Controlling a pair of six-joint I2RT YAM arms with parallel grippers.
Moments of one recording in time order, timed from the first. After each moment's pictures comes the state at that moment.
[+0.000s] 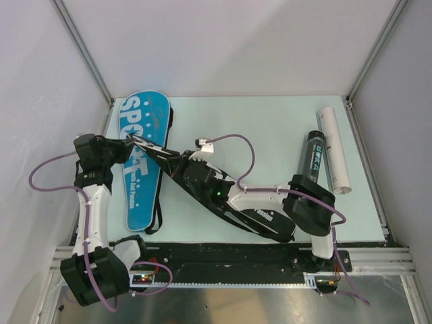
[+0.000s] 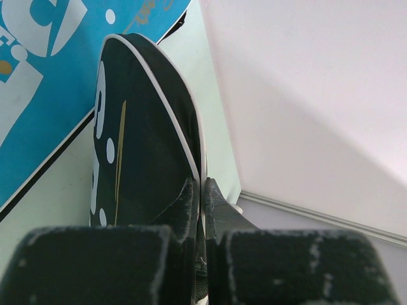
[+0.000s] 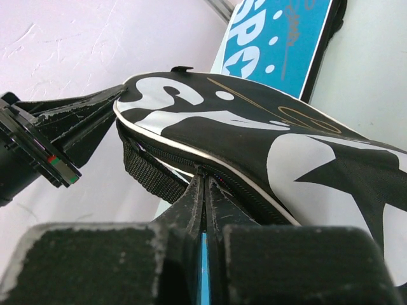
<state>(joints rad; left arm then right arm) 0.30 1.01 0.83 -0.27 0.32 -1.22 1.18 1.92 1.30 0.54 0.62 0.85</state>
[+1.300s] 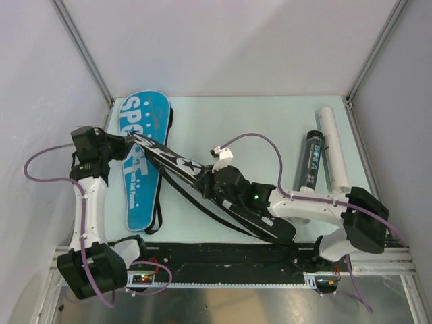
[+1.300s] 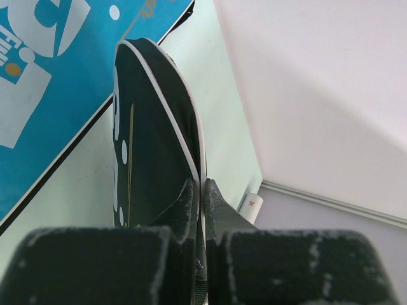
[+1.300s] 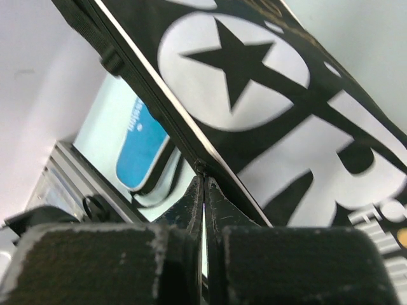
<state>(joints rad) 0.30 1.06 0.95 -0.40 0.32 -1.12 1.16 1.52 1.01 0.17 0.31 0.72</state>
